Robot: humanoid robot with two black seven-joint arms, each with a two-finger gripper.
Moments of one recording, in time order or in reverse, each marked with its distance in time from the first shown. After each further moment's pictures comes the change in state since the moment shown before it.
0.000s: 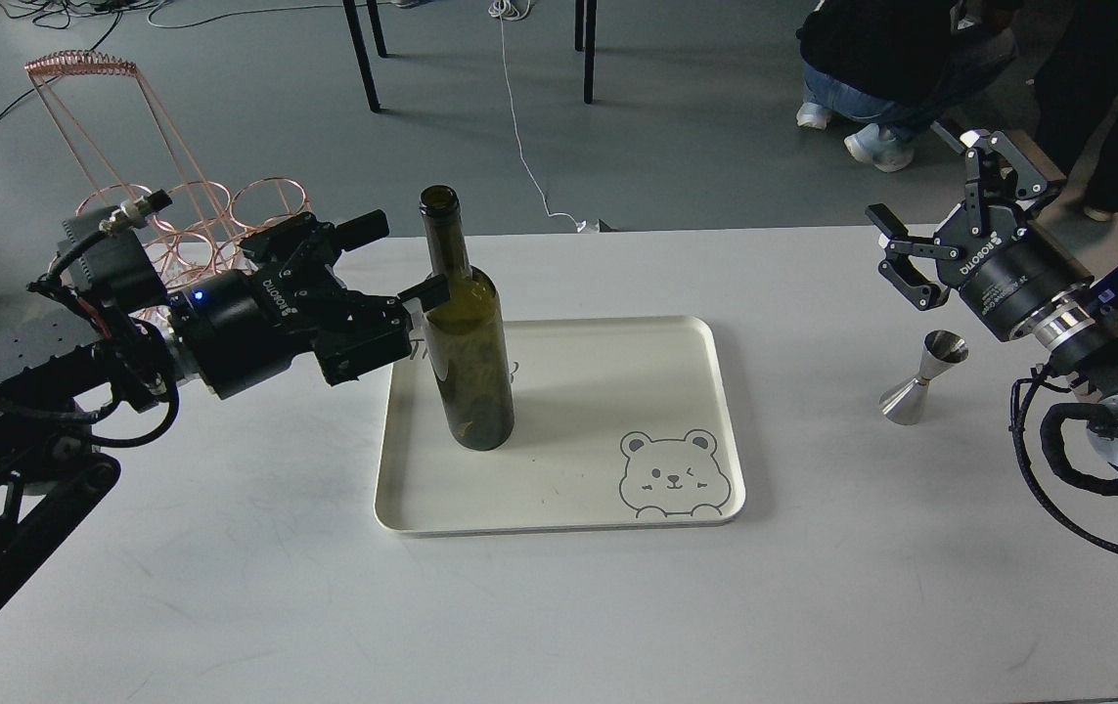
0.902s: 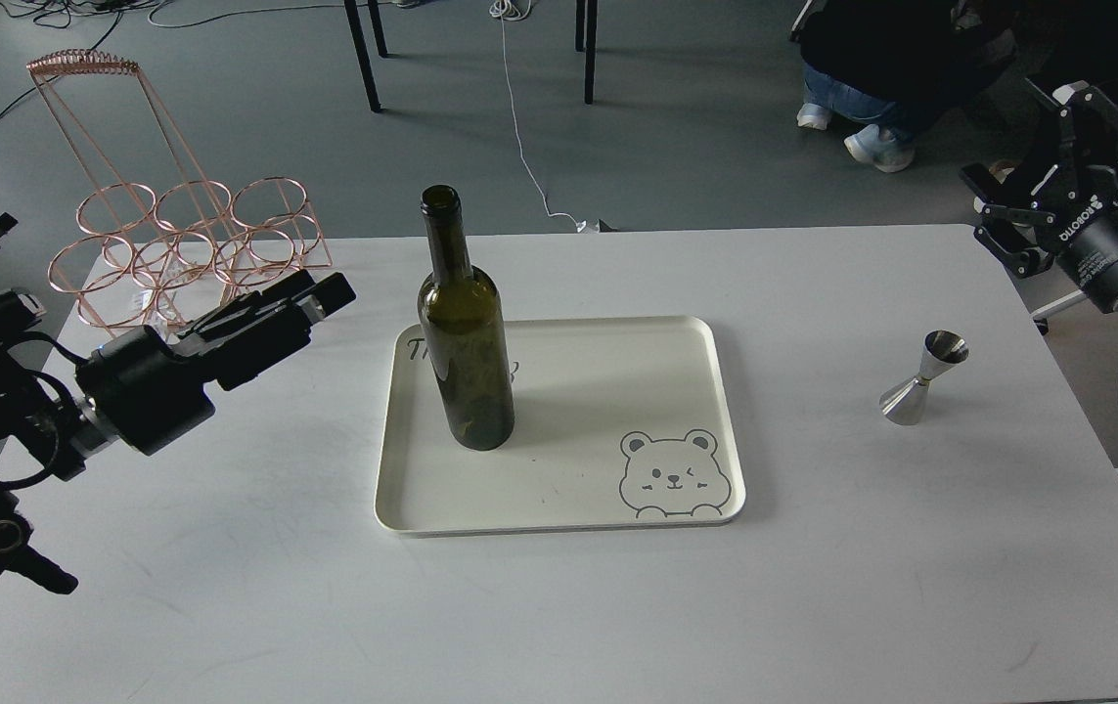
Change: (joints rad) left arm 0.274 0.064 -0.214 -0.060 -0.417 -0.101 0.000; right arm 0.024 -0.162 0.018 0.113 -0.005 -0.023 0.000
